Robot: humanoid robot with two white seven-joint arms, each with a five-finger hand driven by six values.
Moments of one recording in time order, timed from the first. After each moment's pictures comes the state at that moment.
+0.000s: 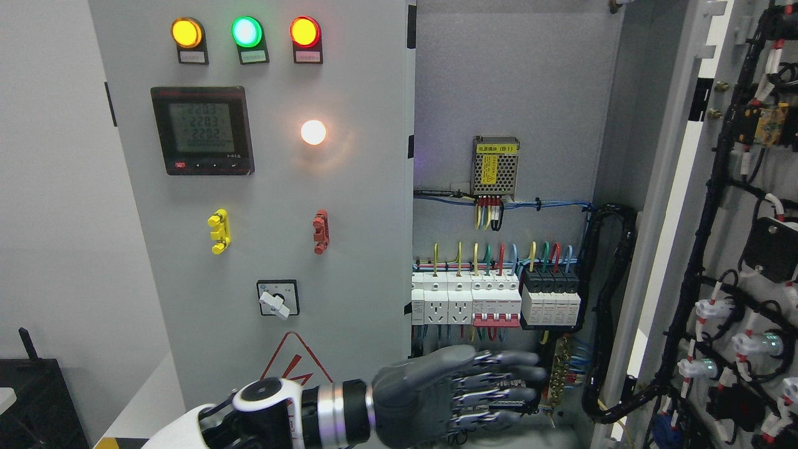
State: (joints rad) left arm -0.84 0.57 -0.84 -1.65 1.31 0.28 -0.43; right arm 0.12 0.12 0.15 -0.08 0.00 0.00 -0.32
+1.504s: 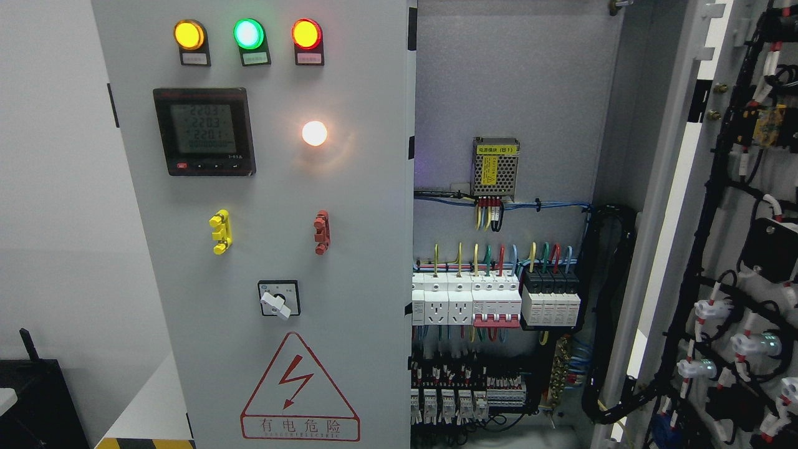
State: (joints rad) left arm 0.69 0.40 0.27 -1.50 0.23 -0.23 -0.53; right arm 0.14 0.12 0.15 -0.11 0.00 0.00 -0.32
